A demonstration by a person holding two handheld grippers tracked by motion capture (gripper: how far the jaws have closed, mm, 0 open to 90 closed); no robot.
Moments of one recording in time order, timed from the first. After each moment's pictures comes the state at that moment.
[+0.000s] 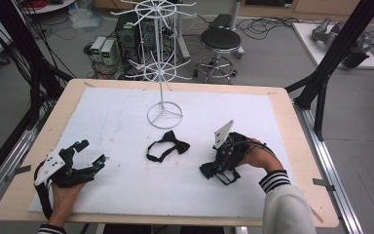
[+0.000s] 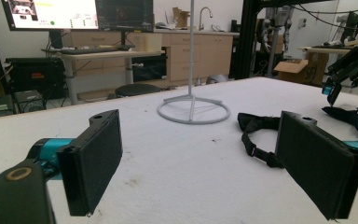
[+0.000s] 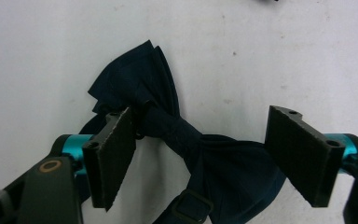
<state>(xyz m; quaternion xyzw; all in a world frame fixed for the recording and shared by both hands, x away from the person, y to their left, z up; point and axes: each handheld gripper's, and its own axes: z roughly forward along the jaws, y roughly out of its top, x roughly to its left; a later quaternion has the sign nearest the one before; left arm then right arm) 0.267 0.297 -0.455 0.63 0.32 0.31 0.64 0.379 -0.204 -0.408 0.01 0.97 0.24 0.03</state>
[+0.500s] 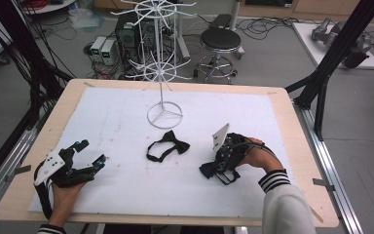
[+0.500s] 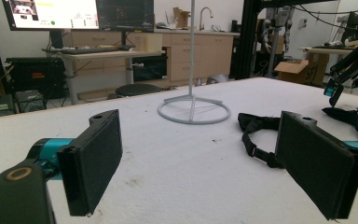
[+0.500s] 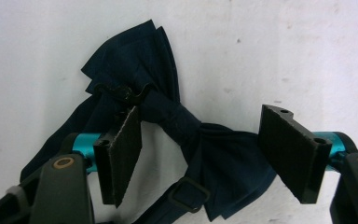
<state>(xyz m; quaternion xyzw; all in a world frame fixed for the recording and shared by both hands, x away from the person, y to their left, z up) 0.267 0.298 -0.455 0.63 0.32 0.31 0.64 0.376 -0.198 -0.406 -0.03 0.98 0.19 0.05</state>
